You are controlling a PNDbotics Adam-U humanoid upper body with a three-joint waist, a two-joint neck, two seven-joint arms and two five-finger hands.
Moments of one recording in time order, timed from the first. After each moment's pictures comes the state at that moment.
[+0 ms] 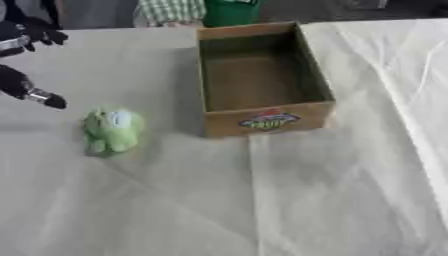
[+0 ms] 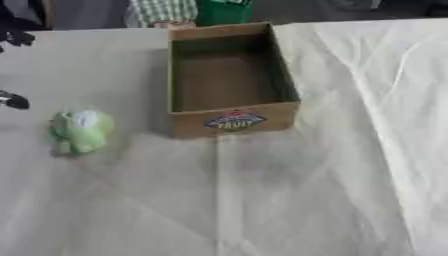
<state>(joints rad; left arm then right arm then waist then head) -0.90 0.66 0.03 -1.03 -0.76 -0.46 -0.65 -0.24 -0.58 -0.16 -1.99 -0.06 -0.23 -0.43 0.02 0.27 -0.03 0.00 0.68</state>
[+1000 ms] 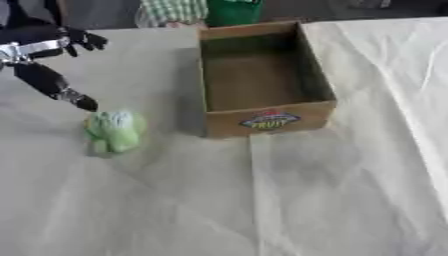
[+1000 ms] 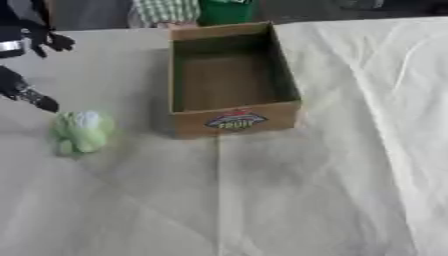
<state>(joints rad) -0.89 0.63 -0.08 -1.13 -0.67 -0.41 -0.70 -0.25 -0.58 -0.15 -1.99 -0.06 -0.23 -0.42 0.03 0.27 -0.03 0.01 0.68</state>
